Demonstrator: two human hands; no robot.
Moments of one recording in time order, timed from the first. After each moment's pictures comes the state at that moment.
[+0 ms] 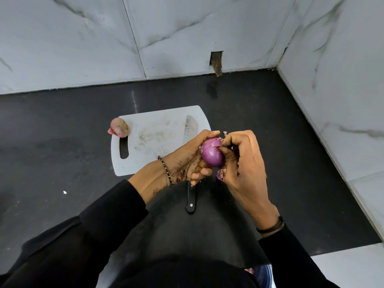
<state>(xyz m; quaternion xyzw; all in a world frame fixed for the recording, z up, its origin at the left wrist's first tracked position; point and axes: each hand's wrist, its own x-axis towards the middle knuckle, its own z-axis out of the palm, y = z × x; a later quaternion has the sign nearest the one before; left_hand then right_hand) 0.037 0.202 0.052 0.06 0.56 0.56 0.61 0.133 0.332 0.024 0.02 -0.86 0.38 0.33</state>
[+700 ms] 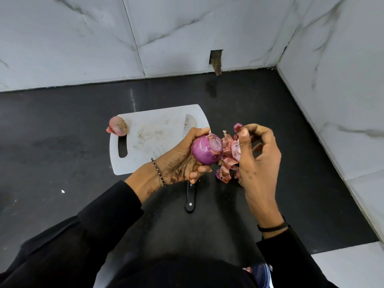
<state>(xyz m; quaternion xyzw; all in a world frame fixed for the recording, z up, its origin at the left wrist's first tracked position) 0.031 0.189 0.030 0.05 0.47 0.63 0.61 0.133 0.332 0.040 -0.21 -0.76 0.52 0.32</state>
